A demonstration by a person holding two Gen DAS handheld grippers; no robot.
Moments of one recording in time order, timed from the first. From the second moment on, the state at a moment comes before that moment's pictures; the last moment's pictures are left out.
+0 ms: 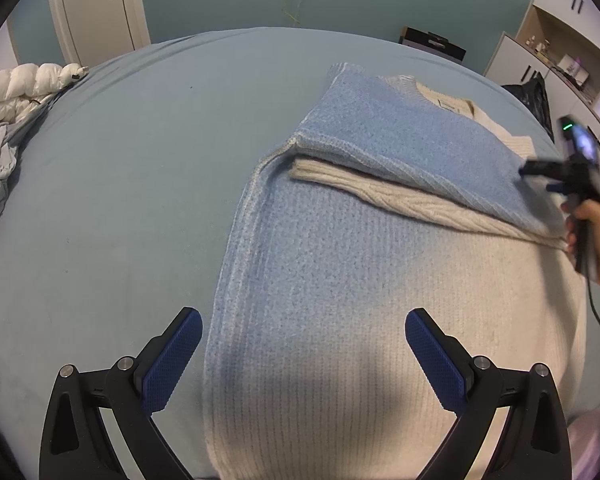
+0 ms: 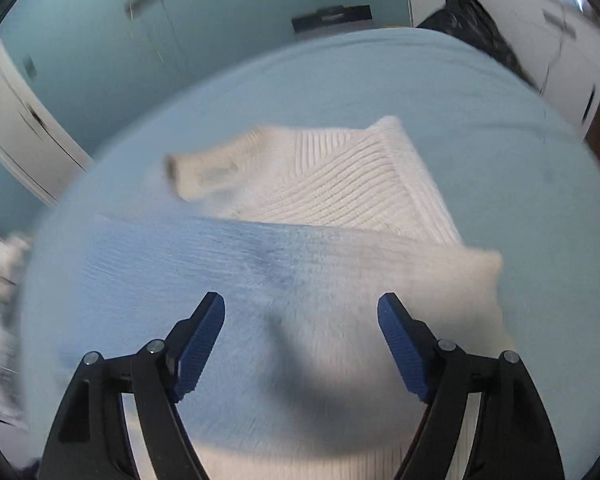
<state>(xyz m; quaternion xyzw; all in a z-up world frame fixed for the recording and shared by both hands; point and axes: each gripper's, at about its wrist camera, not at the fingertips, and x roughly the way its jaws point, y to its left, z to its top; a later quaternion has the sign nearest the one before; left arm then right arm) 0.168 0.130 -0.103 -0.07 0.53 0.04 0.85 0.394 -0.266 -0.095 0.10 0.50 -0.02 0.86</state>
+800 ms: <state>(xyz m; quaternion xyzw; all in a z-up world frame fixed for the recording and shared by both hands) 0.174 0.128 -0.115 -0.06 0.54 0.05 0.84 0.366 -0.429 -0.152 0.18 0.47 -0.08 0.86</state>
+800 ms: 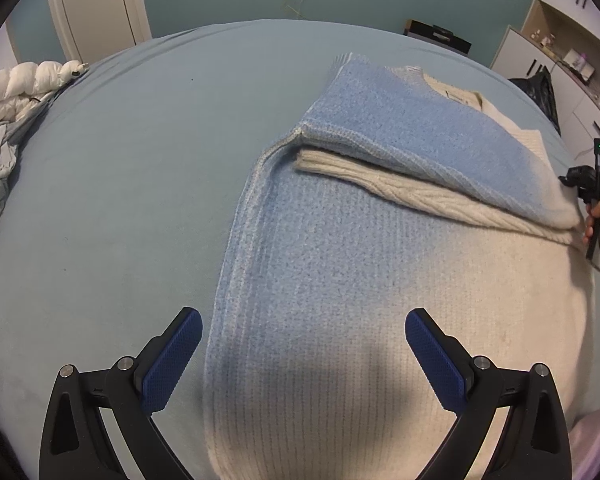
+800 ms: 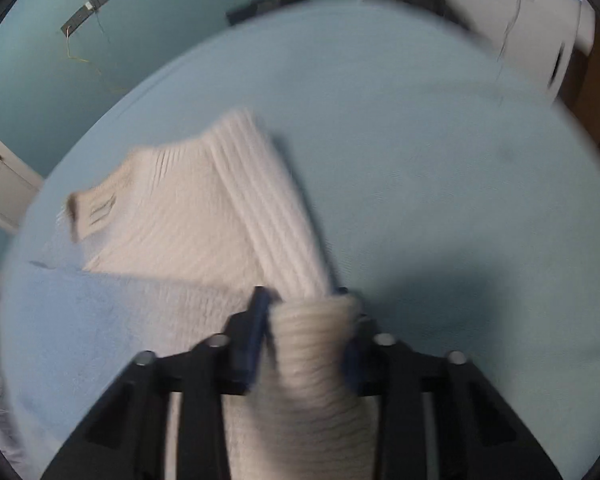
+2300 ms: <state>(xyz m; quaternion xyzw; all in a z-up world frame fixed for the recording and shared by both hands) 0.049 0.129 -0.071 0.09 0.45 0.02 0.89 0.043 -0.388 -0.066 0.27 0.45 0.06 0.85</state>
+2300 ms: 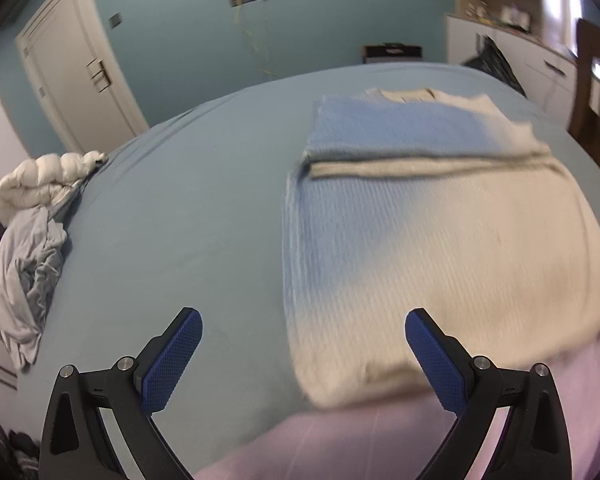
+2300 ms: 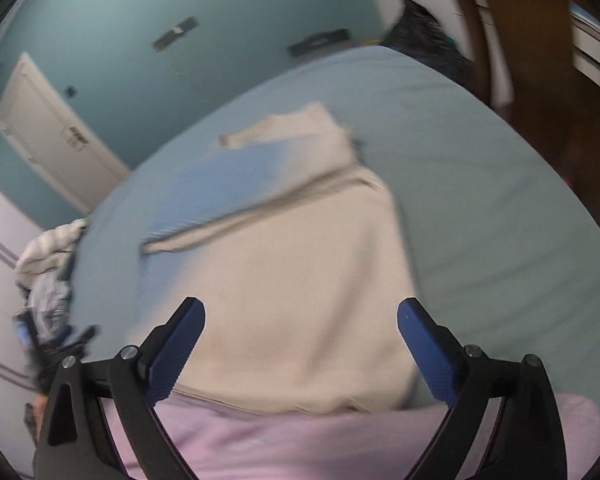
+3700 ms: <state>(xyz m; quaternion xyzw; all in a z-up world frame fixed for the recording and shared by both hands) 0.051 0.109 -0.069 0.06 0.44 -0.18 0.88 0.072 -0.404 -0.168 0.34 0.68 0.04 0.65</state>
